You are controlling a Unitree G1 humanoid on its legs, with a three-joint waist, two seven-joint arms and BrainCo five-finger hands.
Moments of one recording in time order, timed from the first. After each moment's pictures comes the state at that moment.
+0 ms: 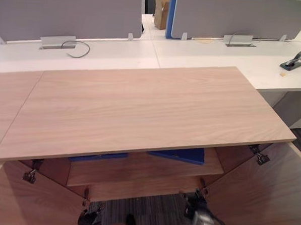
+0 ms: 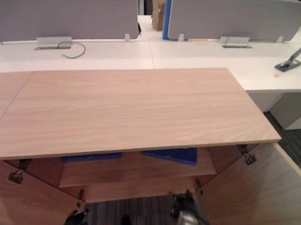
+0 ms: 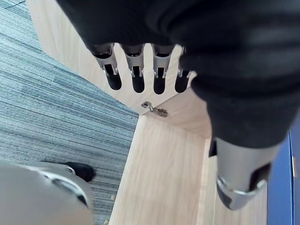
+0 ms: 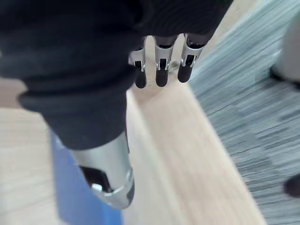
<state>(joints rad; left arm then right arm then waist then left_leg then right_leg) 0.10 -0.01 0.43 0.96 0.01 -0.05 0.22 -0.01 0.05 -0.14 0.63 0.06 0.04 -0.25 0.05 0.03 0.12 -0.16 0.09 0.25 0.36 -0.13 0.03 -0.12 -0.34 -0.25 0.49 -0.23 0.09</state>
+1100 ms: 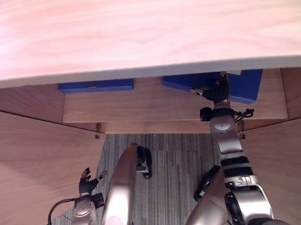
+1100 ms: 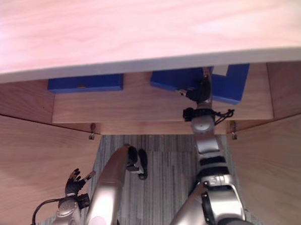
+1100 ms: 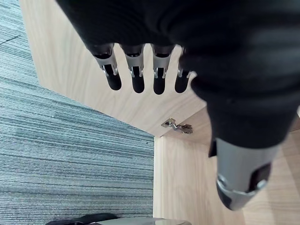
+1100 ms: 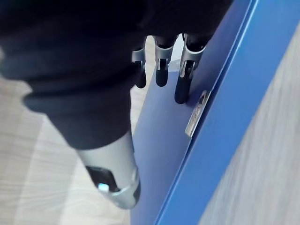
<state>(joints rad) 0.14 0.00 0.20 0.48 -0.07 -0.08 0.20 -0.63 -0.31 0.04 0.34 -0.18 0.01 -0.29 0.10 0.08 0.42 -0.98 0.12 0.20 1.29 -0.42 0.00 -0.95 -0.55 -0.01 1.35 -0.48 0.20</state>
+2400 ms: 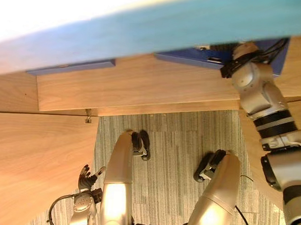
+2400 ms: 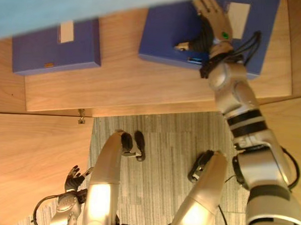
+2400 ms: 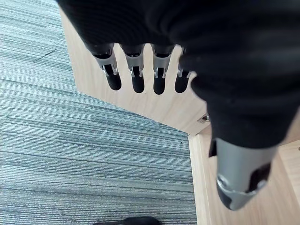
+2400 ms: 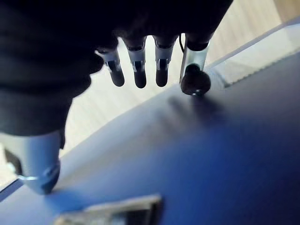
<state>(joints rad) 0.08 0.02 0.24 0.57 -0.11 -0.09 0.21 -1.09 -0.65 0.43 0.38 -0.53 0.04 -0.18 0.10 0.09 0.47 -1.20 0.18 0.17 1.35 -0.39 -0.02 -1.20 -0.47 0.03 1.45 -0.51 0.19</state>
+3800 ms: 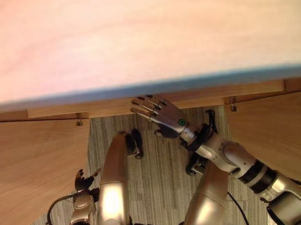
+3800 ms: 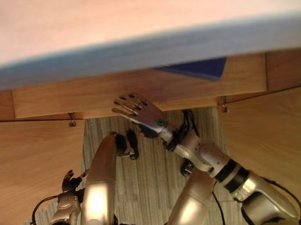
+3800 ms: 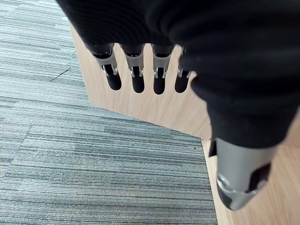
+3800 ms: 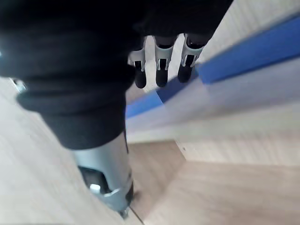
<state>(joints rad) -0.03 0.02 0.34 0.76 -0.04 -0.11 0.28 -0.67 -0.76 0.82 0.00 -0.81 -0.19 -0.27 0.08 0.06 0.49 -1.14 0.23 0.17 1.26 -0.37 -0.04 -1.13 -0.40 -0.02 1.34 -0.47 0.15</state>
